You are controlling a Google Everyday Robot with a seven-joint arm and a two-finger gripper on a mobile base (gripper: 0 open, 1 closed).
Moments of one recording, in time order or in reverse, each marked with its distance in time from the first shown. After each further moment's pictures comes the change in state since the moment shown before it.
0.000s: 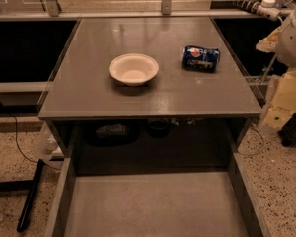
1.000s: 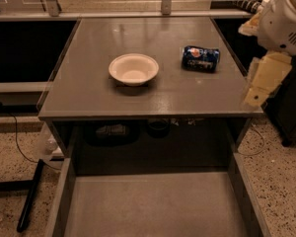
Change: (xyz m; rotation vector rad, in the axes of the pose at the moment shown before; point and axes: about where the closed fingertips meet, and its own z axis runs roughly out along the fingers) arm -0.028 -0.038 0.006 0.061 -0.071 -0.063
